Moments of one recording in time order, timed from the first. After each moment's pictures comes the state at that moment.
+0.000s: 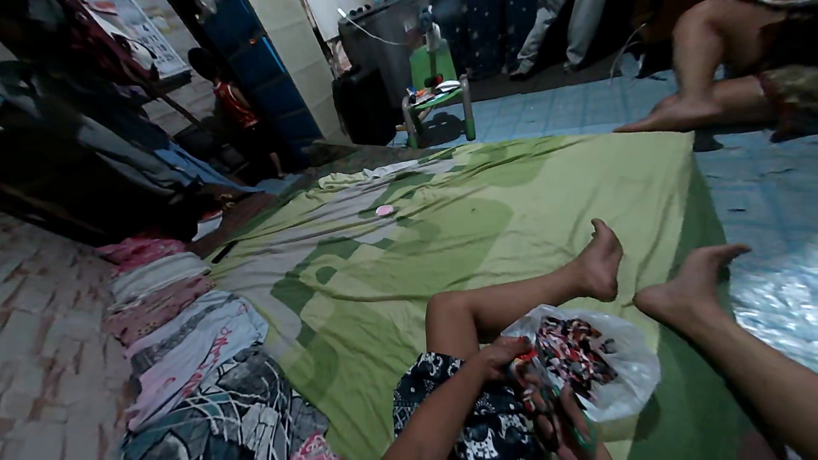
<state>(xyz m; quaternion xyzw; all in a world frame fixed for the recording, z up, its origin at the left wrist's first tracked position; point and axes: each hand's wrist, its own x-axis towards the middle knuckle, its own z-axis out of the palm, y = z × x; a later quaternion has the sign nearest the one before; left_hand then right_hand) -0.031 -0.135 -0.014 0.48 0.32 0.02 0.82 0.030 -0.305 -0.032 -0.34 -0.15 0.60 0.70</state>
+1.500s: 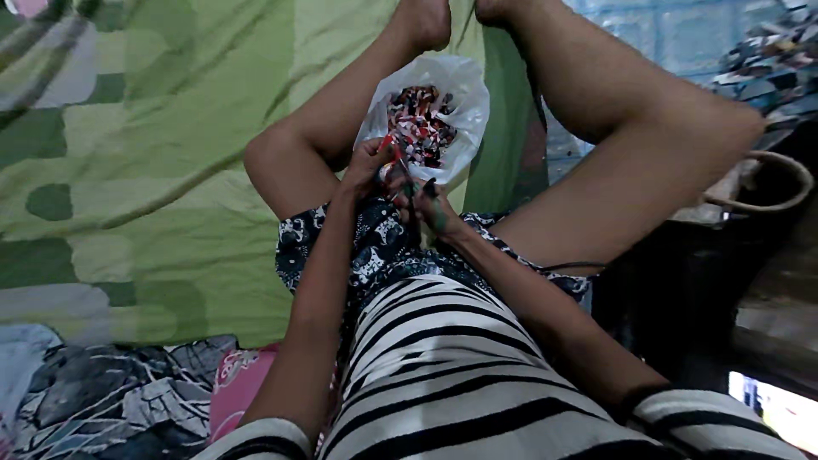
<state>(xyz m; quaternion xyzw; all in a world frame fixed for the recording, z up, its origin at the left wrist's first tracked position) -0.017 -0.124 -0.040 0.55 0.22 0.04 0.80 0.021 -0.305 -0.026 -0.50 -0.20 0.49 0.68</state>
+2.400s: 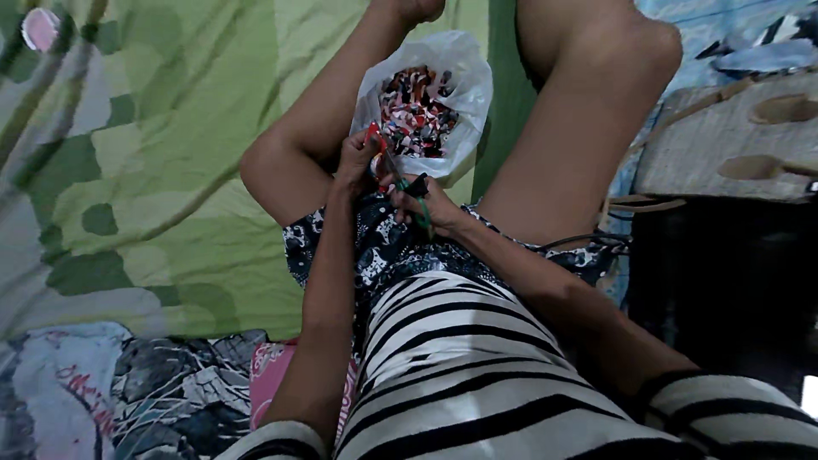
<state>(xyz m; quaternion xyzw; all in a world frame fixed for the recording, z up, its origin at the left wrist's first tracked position) -0.016 -0.117 -0.044 0.58 0.26 0.07 0.77 0.024 -0.295 -0.016 -0.46 -0.13 0.56 0.67</state>
